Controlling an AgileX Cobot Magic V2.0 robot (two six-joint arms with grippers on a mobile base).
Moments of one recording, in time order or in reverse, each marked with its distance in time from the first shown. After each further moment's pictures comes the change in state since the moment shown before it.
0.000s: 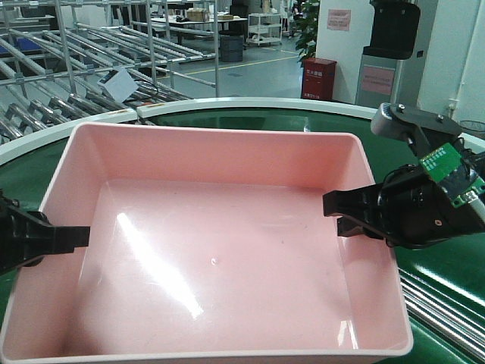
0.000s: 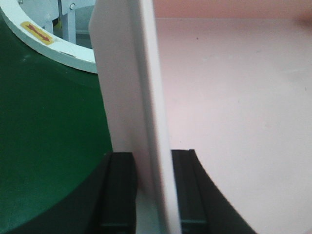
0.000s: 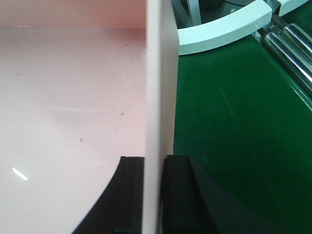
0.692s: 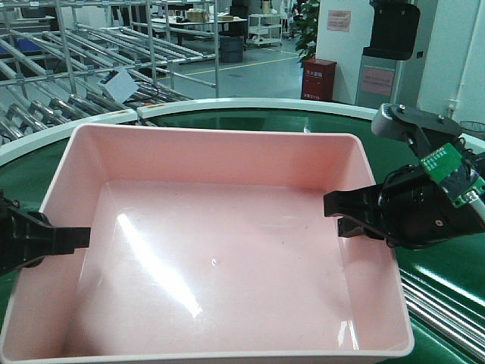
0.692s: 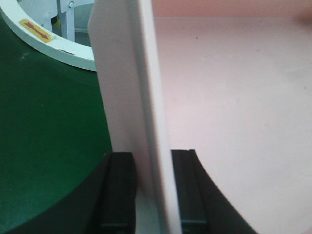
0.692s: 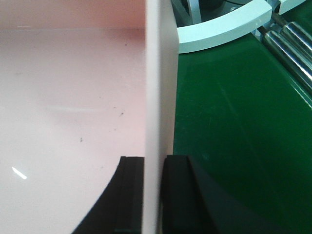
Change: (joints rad) left arm 0.000 0.000 0.000 0.000 0.001 0.000; right arm 0.000 0.000 0.000 0.000 0.002 0.000
